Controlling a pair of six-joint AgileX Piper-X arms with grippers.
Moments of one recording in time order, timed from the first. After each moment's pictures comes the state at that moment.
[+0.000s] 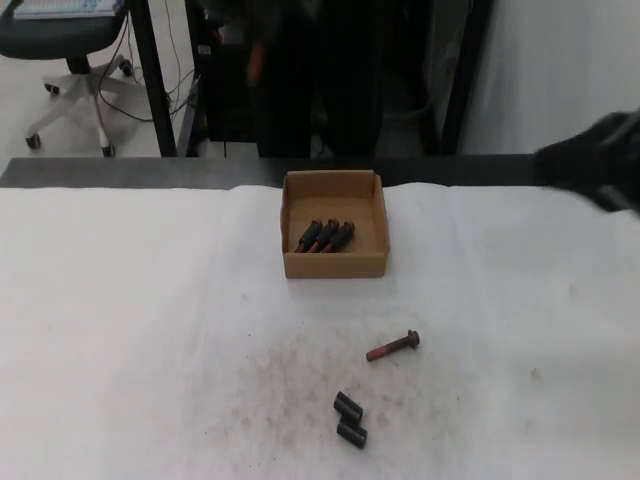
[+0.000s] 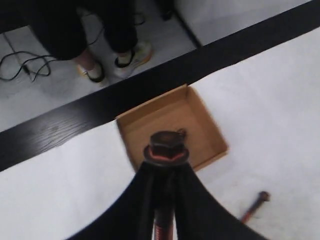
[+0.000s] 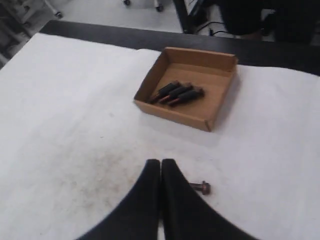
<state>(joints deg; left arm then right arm) -23.7 87.9 -103.7 60.1 13.6 3.1 12.6 58.2 -52.6 35.4 -23.8 3.0</state>
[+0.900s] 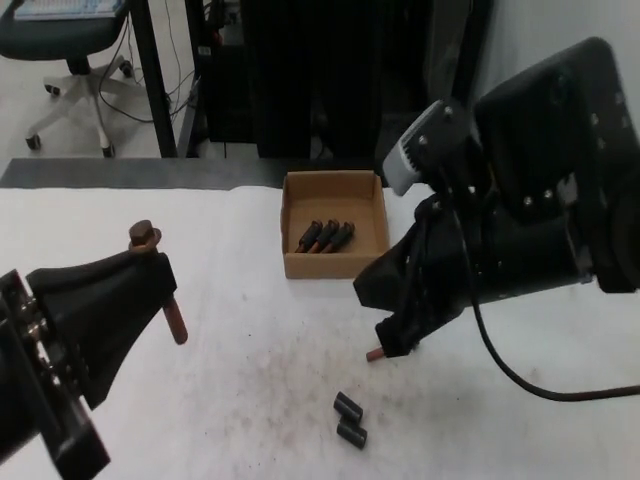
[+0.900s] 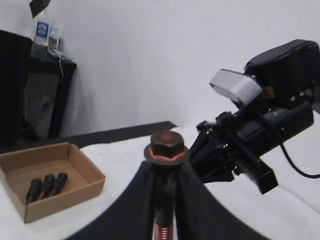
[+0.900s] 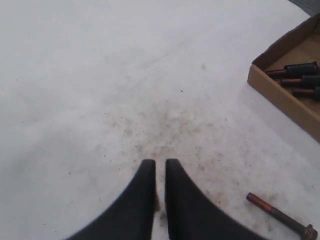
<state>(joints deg) -18.2 19.8 -15.8 -1.6 29.5 -16.3 35.9 73.5 -53.1 28.0 -18.0 -6.8</state>
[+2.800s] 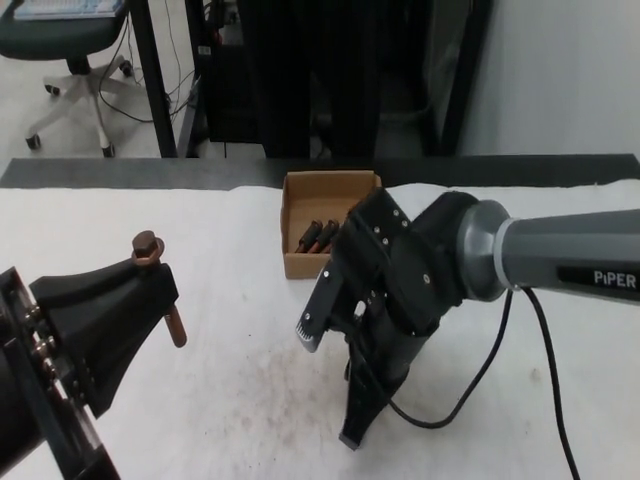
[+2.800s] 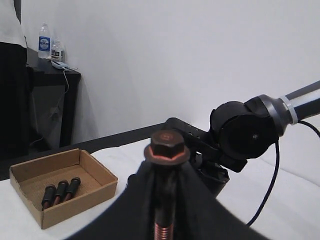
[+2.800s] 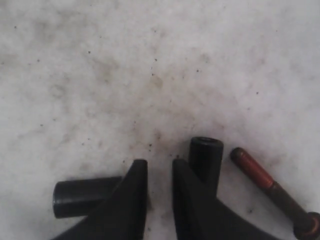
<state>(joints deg) -18.2 19.8 -15.1 -1.3 29.3 -10.7 40.0 104.6 -65.4 39.0 1.7 -22.5</state>
